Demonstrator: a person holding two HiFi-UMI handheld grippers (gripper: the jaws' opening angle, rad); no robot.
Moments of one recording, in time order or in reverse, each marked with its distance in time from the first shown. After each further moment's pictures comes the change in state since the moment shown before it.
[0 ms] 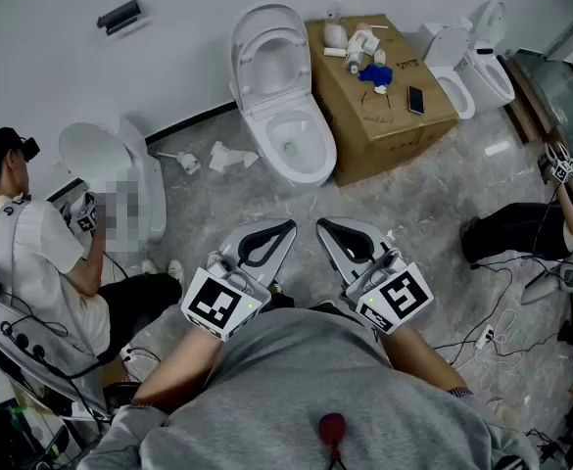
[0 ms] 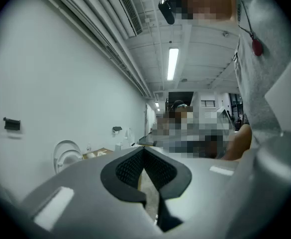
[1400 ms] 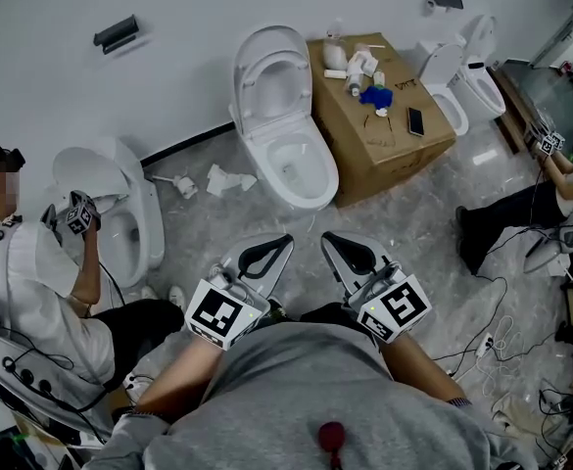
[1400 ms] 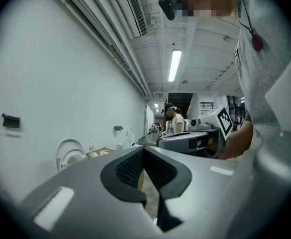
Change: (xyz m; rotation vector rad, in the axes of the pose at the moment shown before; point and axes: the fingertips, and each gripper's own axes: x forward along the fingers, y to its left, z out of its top) left arm -0.008 0.087 -0.011 0.043 -0.034 -0.048; right arm 0.075 -0.021 -0.007 0.009 0.037 -0.079
